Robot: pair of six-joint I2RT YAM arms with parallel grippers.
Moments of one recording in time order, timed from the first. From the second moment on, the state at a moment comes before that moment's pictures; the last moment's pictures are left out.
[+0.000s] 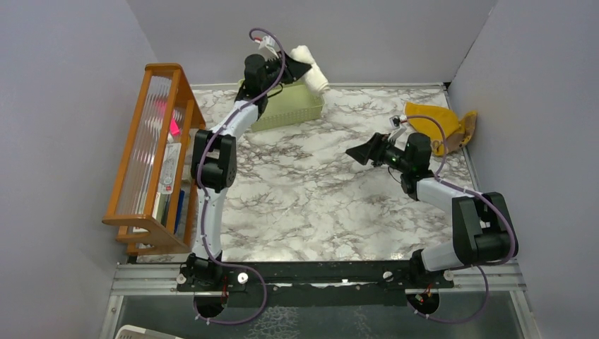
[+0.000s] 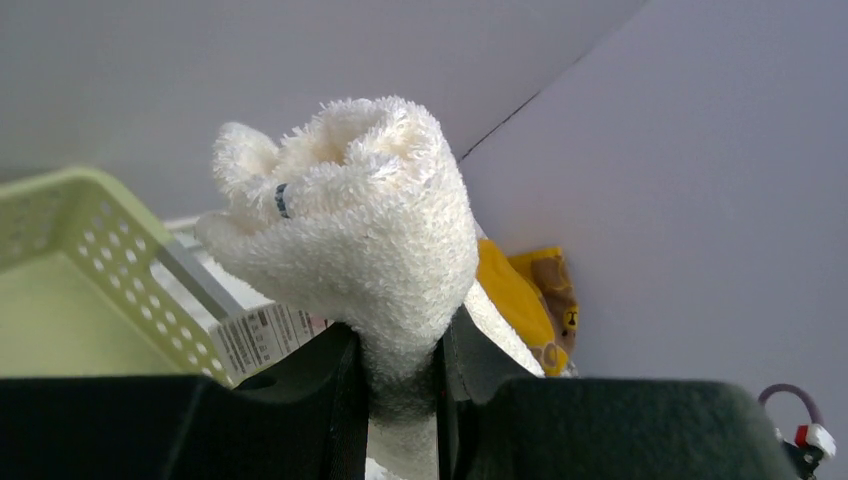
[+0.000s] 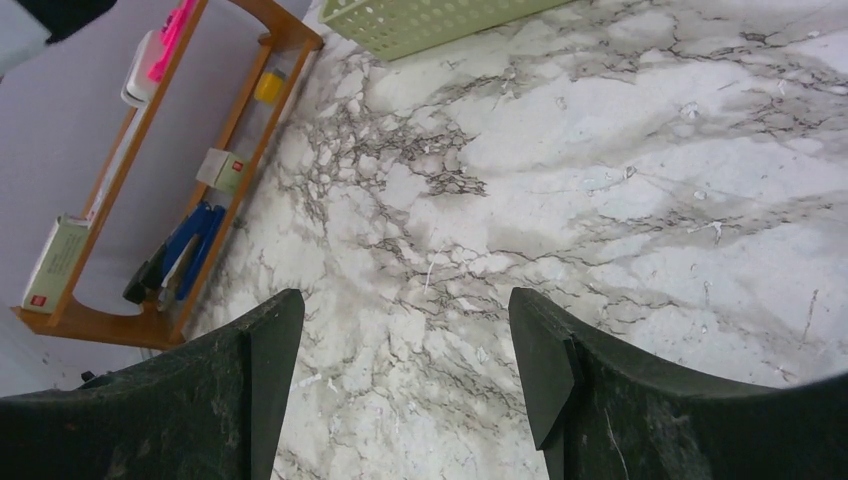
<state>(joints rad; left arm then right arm) -0.29 2.24 1.81 0.50 0.49 -0.79 0.14 1.45 0.59 0.64 -0.67 0.57</state>
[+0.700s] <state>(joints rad) -0.17 2.90 2.49 0.19 0.68 -0.89 0.14 1.42 0.57 0.63 -0.68 0.53</state>
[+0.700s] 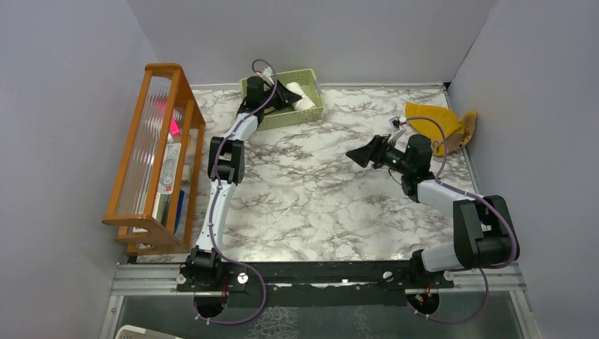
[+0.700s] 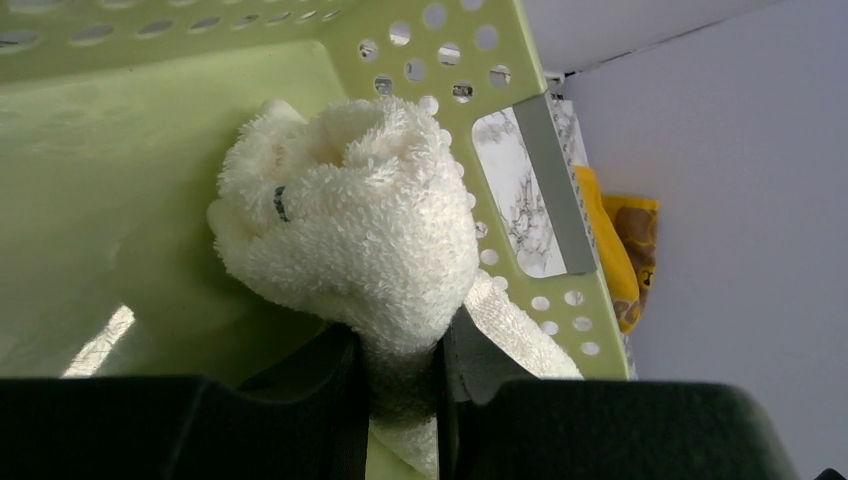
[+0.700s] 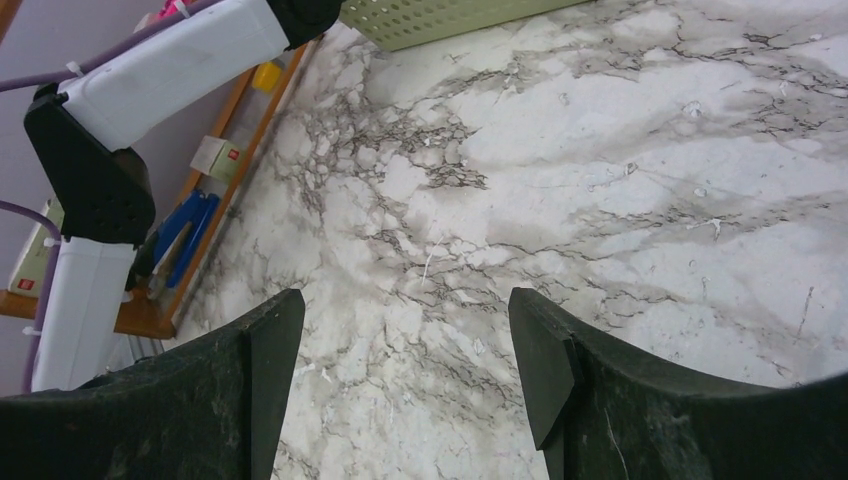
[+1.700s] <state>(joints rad) -0.18 2.67 2.32 0.02 0.53 -0.53 0.14 1.32 0.57 0.64 -0.54 0.54</state>
